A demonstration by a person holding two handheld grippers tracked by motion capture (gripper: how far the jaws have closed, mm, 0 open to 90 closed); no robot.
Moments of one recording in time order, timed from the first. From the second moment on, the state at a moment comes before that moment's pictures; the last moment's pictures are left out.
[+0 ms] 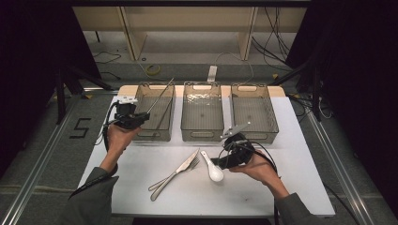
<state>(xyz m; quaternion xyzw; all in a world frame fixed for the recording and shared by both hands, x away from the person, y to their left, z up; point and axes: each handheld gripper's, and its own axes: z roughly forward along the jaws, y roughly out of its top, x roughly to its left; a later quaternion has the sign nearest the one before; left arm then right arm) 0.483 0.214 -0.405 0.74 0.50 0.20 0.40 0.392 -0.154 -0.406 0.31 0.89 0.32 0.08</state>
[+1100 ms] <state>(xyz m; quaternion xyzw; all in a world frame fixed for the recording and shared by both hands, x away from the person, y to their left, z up) 0.513 0.222 -0.420 0.73 0.55 0.18 0.37 0.392 -0.153 -0.406 0.31 0.89 0.32 0.07</state>
